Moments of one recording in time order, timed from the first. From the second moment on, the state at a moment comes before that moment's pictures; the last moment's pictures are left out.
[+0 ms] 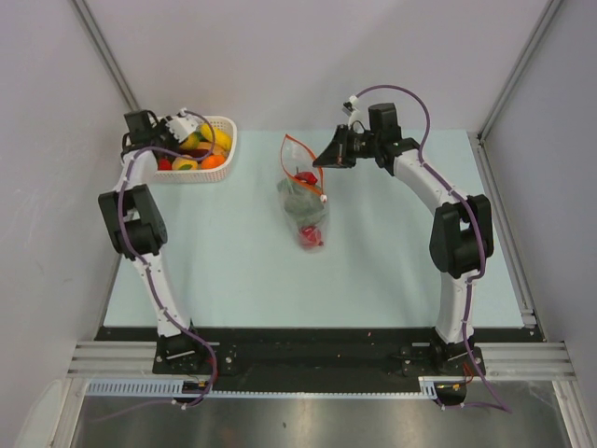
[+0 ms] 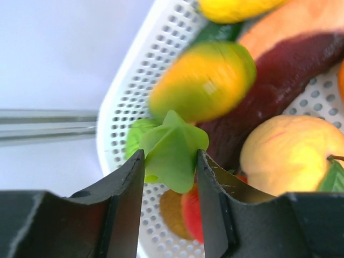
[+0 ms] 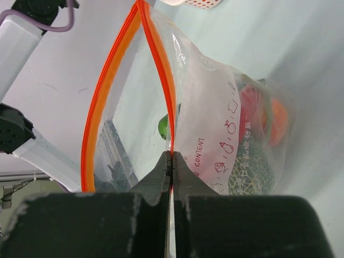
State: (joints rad) left arm 0.26 2.28 1.93 -0.21 0.35 1.12; right arm 0.33 2.03 1.78 -0.26 -0.84 0.55
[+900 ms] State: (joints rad) left arm -0.03 1.69 1.81 -0.15 0.82 -0.09; right arm 0.35 2.03 1.80 -0.24 -0.85 0.56
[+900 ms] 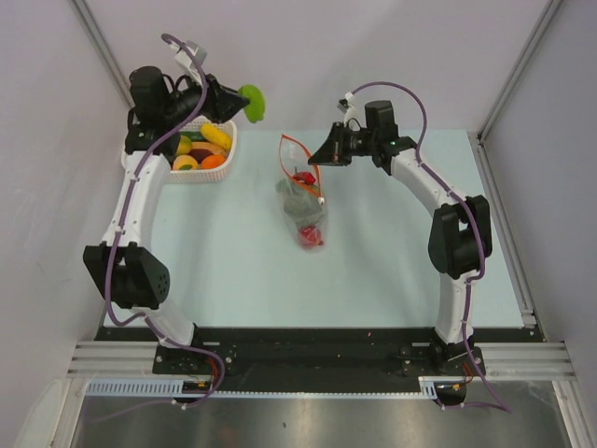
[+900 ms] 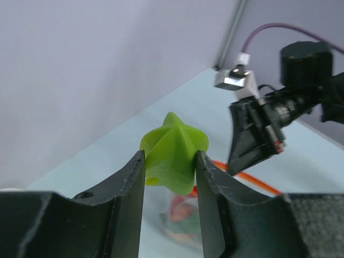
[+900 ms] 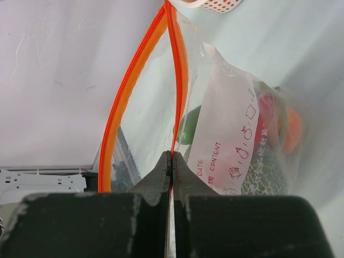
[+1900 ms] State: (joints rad) left arm -0.29 1.65 1.60 -0.43 0.66 0.70; right arm 0.38 2.03 1.80 -0.23 -0.87 0.57
